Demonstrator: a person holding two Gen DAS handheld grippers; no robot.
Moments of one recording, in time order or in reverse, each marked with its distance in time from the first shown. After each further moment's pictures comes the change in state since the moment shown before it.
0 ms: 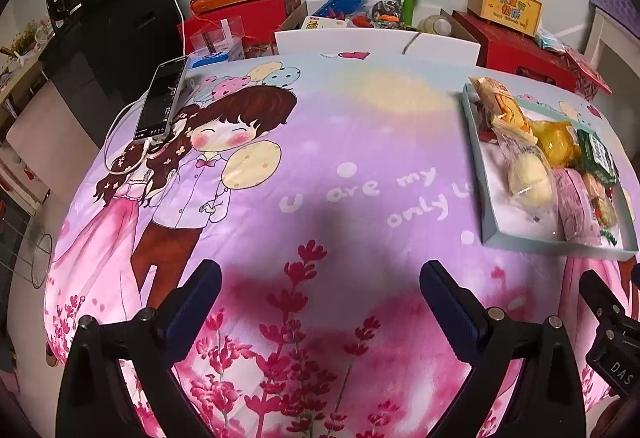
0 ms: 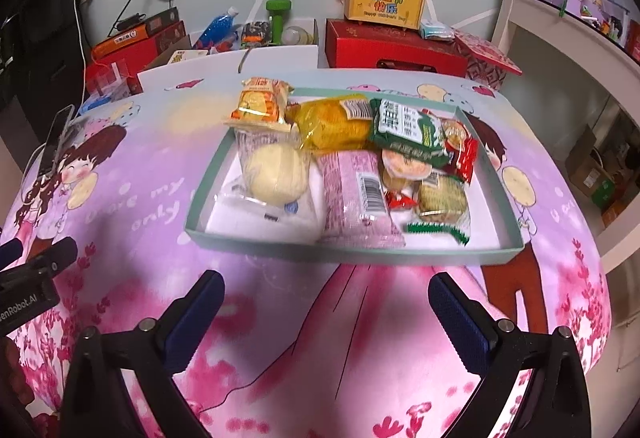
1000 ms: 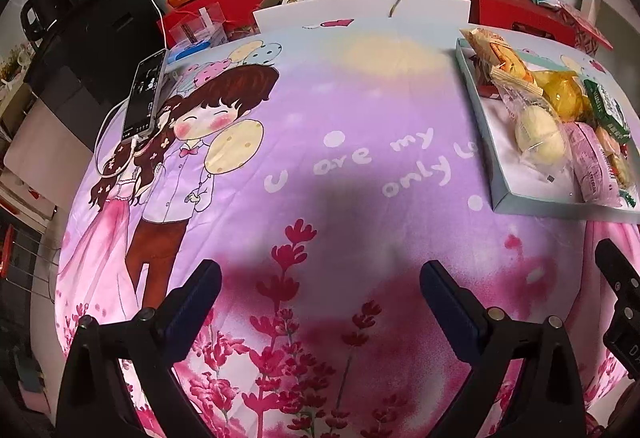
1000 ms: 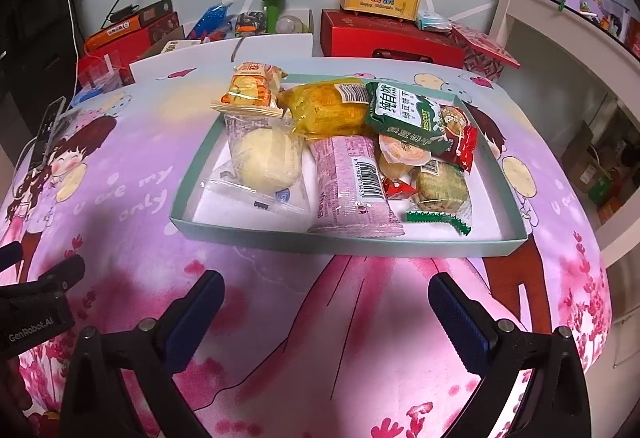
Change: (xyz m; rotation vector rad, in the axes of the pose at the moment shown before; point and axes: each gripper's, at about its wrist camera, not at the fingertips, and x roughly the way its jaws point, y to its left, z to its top) left arm 0.021 -0.019 -0.004 0.101 0.083 0.044; right arm 0.011 -0.001 -0.004 -0.004 0.020 -0.025
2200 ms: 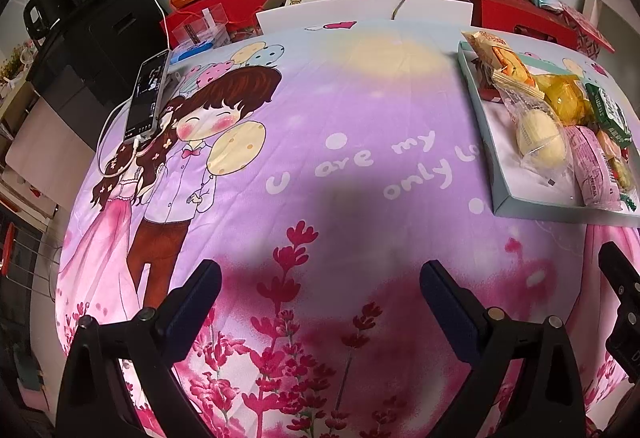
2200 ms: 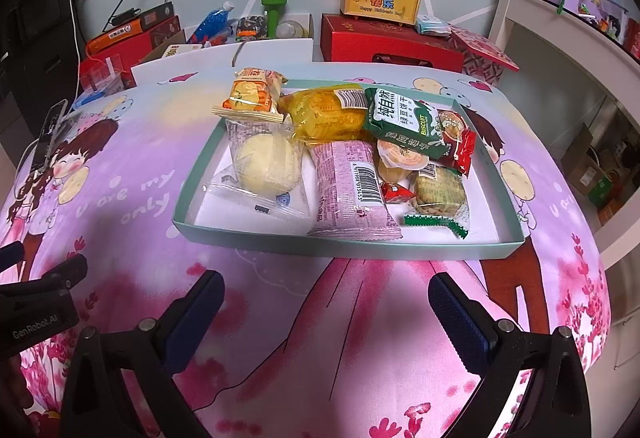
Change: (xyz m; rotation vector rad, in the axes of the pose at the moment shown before) left arm -0.001 0.001 0.000 -0.009 -0.006 0.003; right arm -0.004 -0.001 0.000 -0.001 -0.013 0.006
